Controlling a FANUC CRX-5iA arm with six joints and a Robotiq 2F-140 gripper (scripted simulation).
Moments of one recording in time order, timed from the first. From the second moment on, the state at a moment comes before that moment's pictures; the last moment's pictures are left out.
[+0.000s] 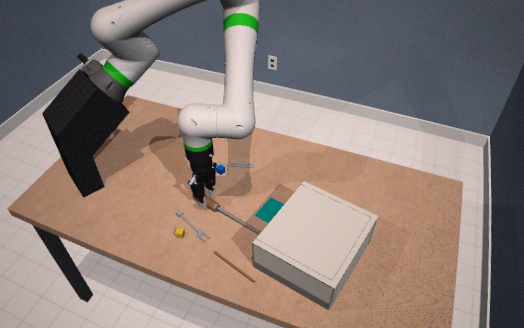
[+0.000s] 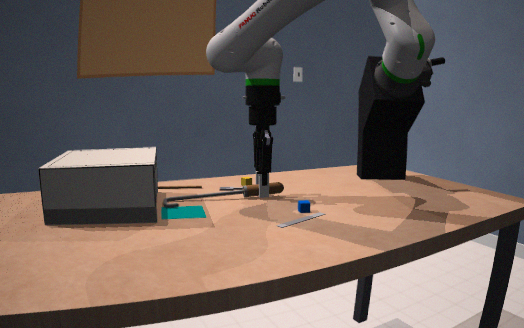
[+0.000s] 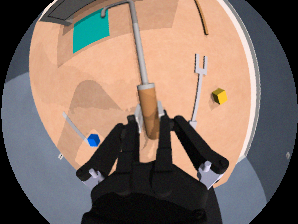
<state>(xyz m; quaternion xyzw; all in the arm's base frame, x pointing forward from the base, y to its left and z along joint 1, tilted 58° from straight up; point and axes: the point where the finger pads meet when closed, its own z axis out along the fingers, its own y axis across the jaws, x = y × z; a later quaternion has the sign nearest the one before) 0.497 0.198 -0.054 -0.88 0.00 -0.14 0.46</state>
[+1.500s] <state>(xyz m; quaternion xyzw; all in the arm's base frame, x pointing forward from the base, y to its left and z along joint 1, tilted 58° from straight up) 0.582 0.186 -0.032 -0.88 0.00 -0.14 0.46</state>
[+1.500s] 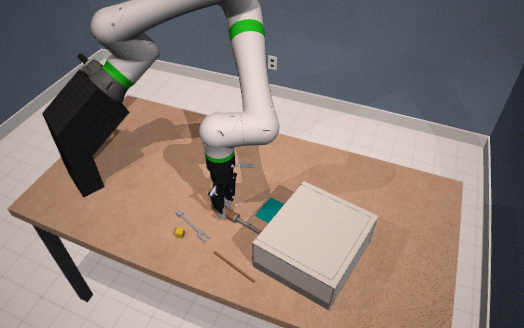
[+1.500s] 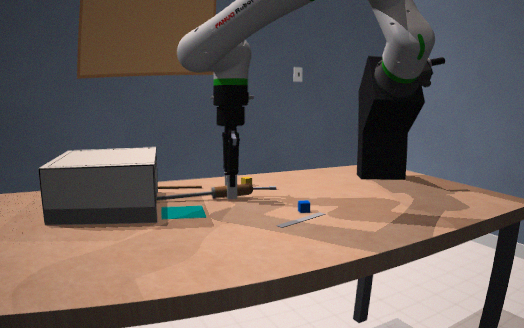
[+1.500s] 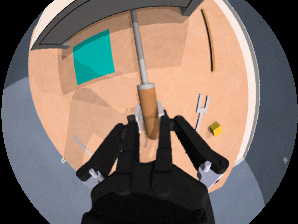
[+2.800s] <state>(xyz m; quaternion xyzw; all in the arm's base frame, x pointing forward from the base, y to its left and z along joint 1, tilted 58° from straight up) 0.672 0.174 -0.009 -0.88 0.00 -0.14 0.46</state>
